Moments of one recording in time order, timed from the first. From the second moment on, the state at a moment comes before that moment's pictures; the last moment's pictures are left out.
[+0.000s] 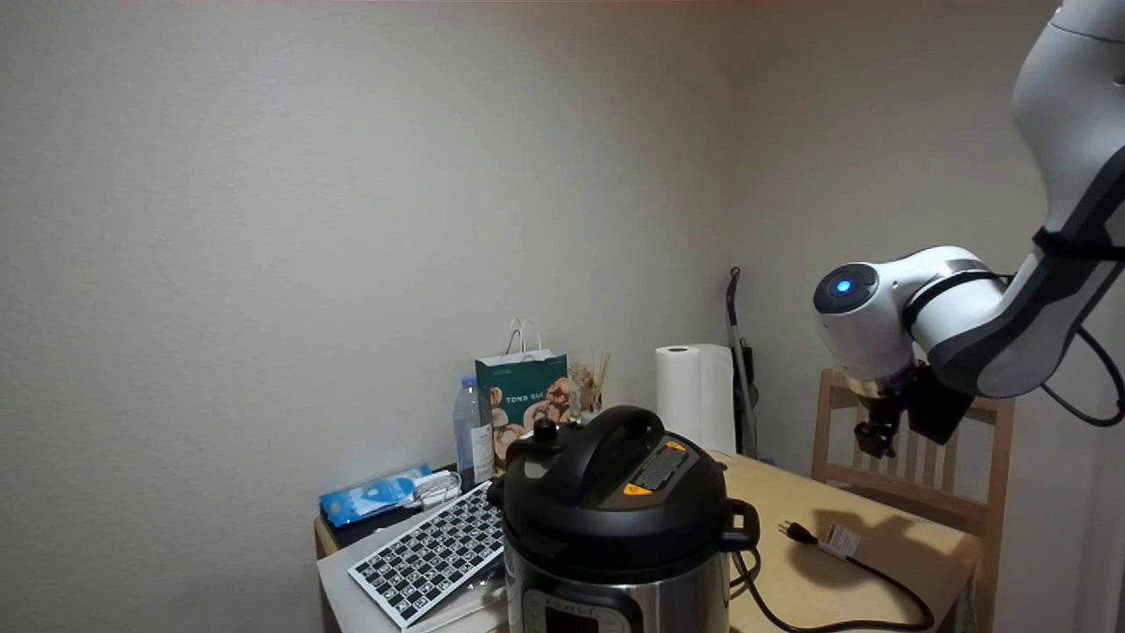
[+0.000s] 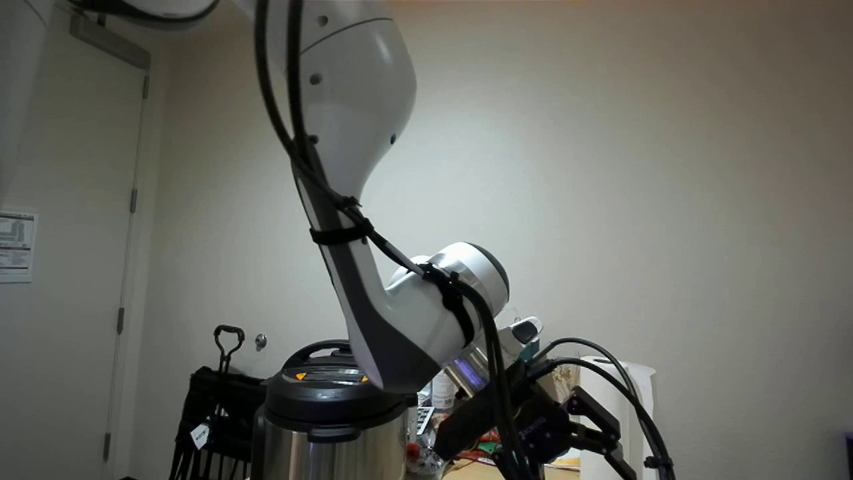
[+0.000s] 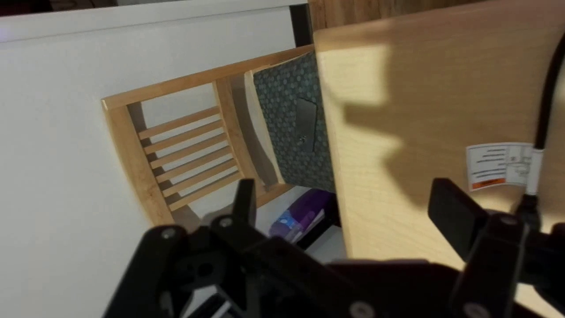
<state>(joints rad) -0.20 0.07 -0.28 -2.46 -1.40 2.49 0.88</state>
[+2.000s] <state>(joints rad) -0.20 0.63 -0.22 -2.11 -1.19 2.51 0.62</state>
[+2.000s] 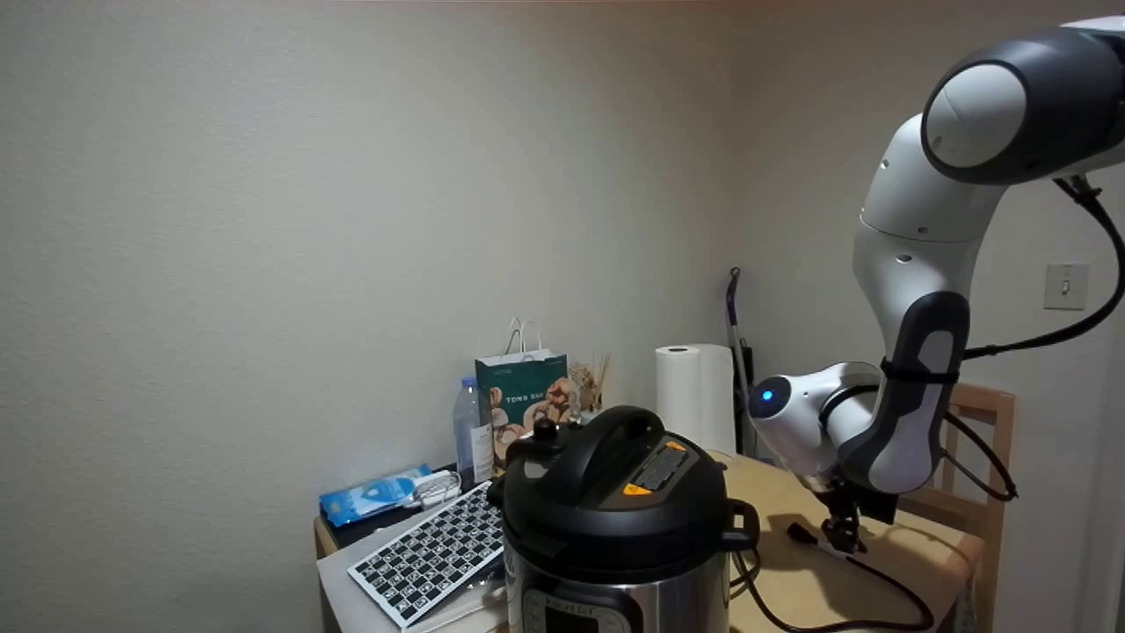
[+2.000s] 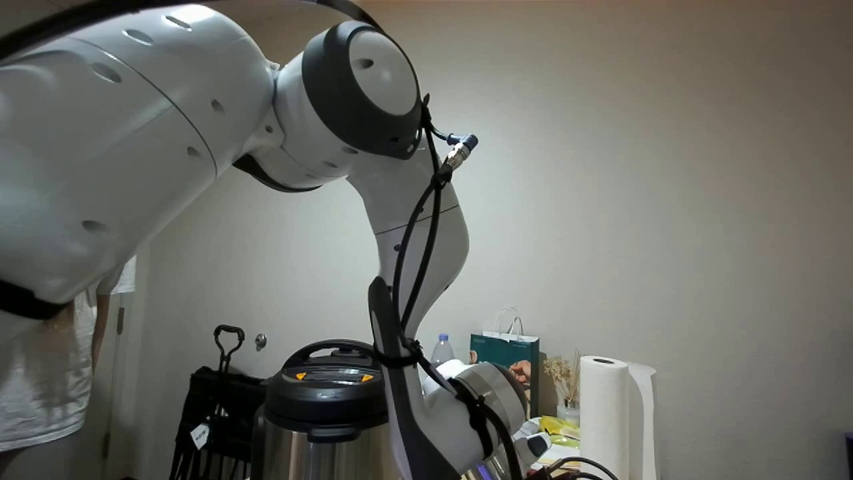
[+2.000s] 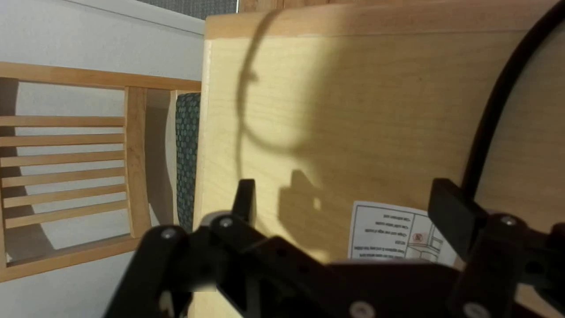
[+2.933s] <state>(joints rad) -0.17 0.69 -0.17 -2.09 -0.98 2.51 0.40</state>
